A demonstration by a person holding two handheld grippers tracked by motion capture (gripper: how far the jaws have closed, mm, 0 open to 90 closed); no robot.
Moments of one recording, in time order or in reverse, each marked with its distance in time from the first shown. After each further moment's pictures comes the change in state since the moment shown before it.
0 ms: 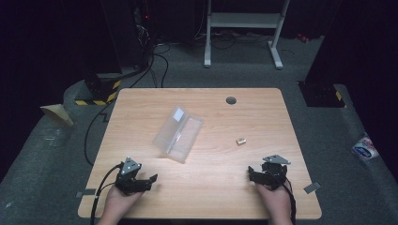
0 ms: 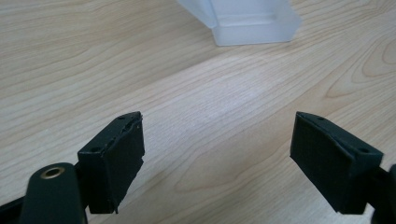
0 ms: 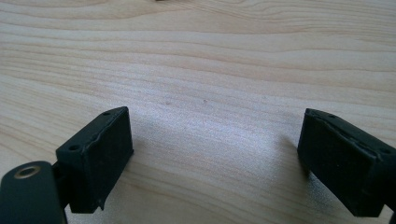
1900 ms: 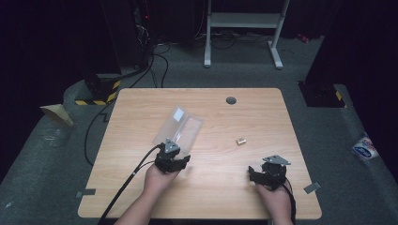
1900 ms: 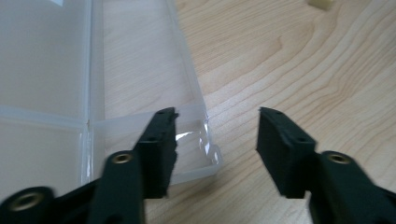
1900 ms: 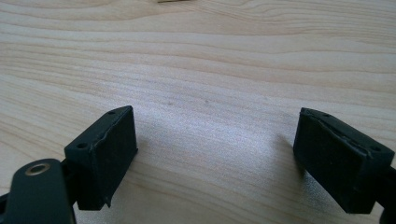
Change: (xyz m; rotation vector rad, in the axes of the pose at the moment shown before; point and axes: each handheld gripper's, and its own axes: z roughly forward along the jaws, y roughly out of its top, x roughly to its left) left arm -0.062 0.082 0.083 0.002 -0.048 0.044; right arm 0.001 -0.001 -0.001 -0.007 0.003 -0.002
